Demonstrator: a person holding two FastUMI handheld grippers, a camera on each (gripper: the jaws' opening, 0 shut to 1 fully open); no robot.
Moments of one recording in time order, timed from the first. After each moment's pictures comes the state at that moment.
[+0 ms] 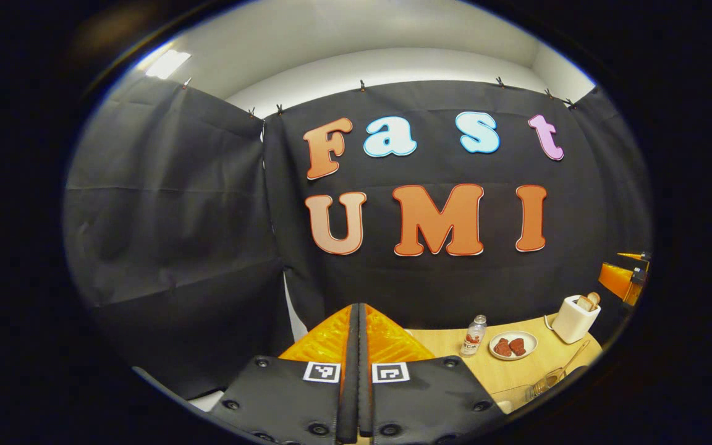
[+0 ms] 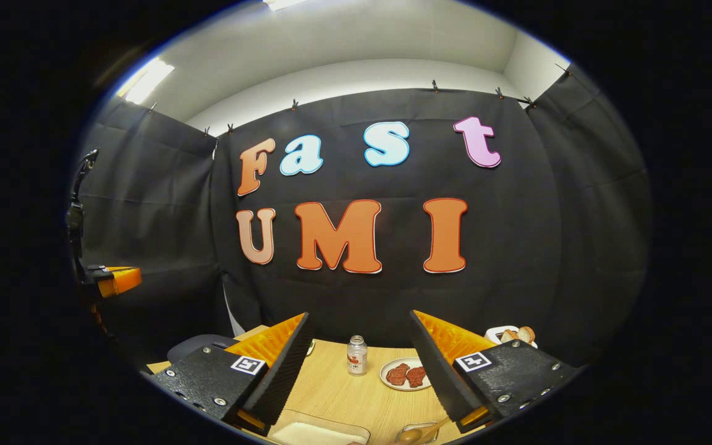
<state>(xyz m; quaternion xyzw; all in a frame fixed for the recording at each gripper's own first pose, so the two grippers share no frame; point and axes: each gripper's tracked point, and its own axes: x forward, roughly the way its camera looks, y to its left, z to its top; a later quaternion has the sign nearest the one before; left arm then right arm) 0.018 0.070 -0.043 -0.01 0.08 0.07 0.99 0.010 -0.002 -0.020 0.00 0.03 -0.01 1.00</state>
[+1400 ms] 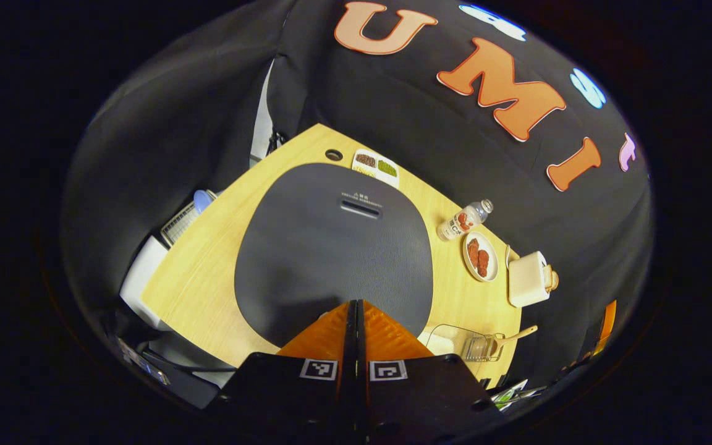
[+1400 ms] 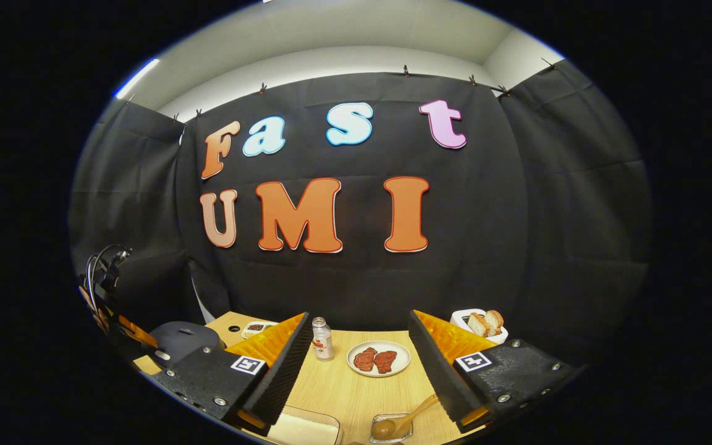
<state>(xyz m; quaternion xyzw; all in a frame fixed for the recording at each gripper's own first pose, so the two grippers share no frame) 0.019 0.067 -0.269 -0.24 0.52 0.00 0.82 0.003 -0.056 -0.058 0.00 0.08 -0.09 0.99</state>
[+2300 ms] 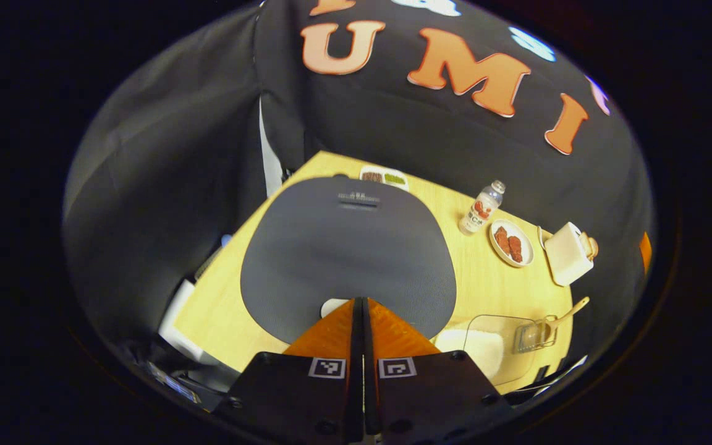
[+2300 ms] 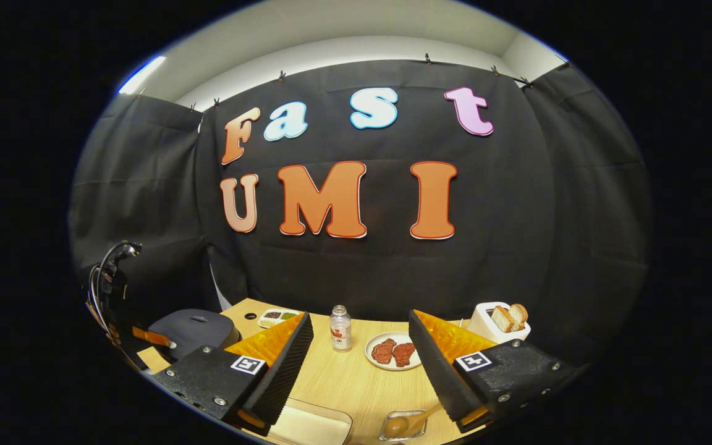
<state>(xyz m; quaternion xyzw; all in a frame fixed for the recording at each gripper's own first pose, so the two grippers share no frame) 0.014 0.063 -0.254 -0.07 0.41 0.03 0.91 0.019 -0.026 -0.080 -0.01 0.11 -0.04 0.99</state>
